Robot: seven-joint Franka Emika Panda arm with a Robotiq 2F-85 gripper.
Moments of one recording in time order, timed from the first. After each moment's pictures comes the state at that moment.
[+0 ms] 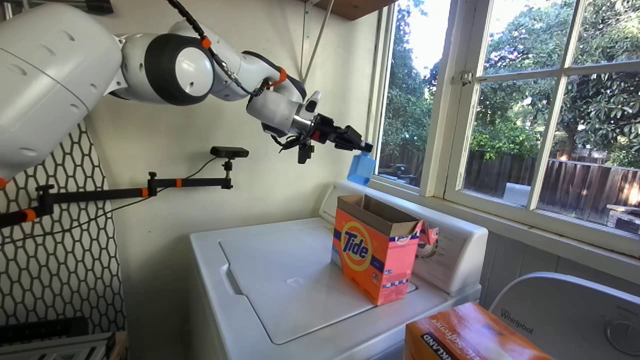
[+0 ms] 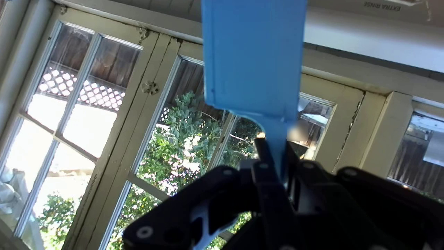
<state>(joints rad) 0.83 0.64 0.03 -1.26 1.69 4.21 -1.73</state>
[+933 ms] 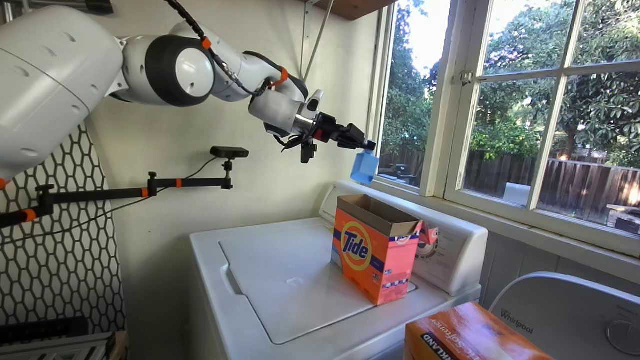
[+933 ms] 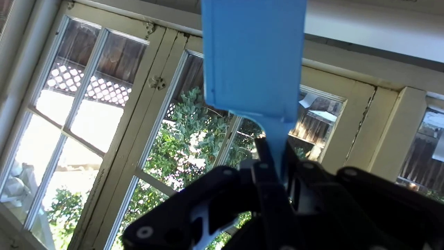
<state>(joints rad) 0.84 0.65 -0.01 -1.24 1.69 4.21 -1.74</state>
